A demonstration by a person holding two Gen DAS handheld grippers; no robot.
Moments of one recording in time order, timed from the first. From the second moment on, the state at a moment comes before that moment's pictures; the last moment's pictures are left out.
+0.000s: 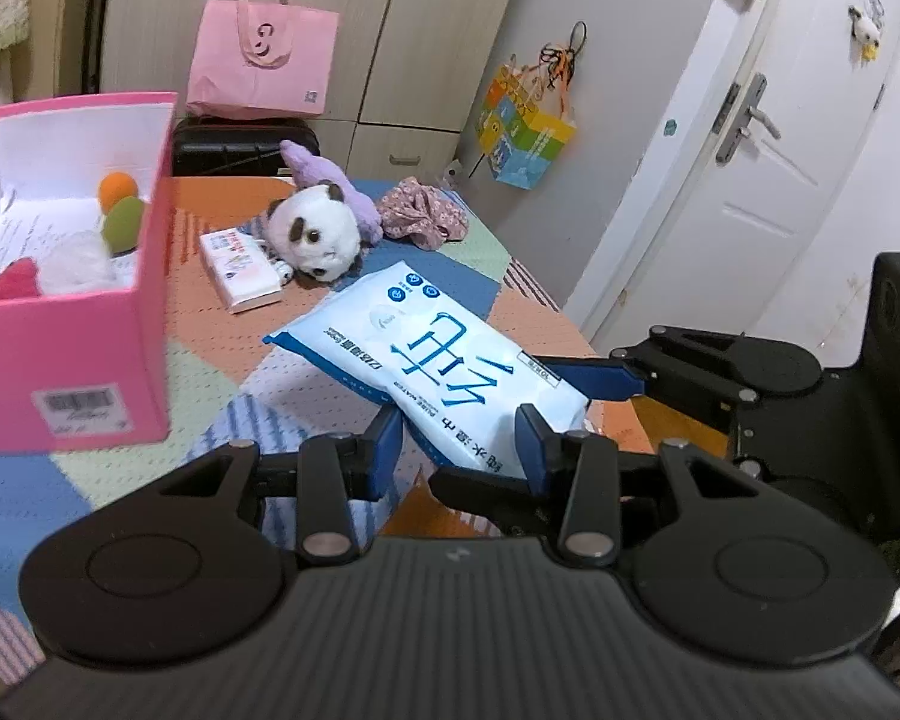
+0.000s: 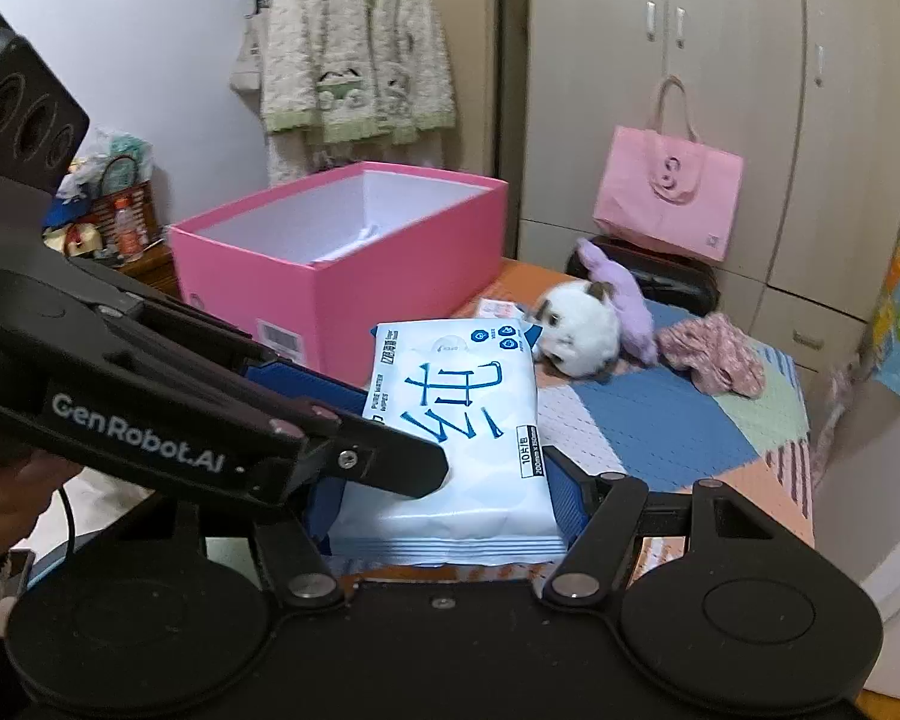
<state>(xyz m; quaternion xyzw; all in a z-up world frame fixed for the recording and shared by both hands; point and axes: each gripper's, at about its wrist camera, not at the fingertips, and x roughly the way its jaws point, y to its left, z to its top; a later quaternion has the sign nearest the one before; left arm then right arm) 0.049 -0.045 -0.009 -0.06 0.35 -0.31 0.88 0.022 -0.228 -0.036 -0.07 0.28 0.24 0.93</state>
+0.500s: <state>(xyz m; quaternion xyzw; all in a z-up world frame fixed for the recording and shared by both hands) 0.021 0.048 0.026 -0.06 0.34 -0.27 0.90 0.010 -0.151 -0.002 -0.07 0.27 0.30 0.91</state>
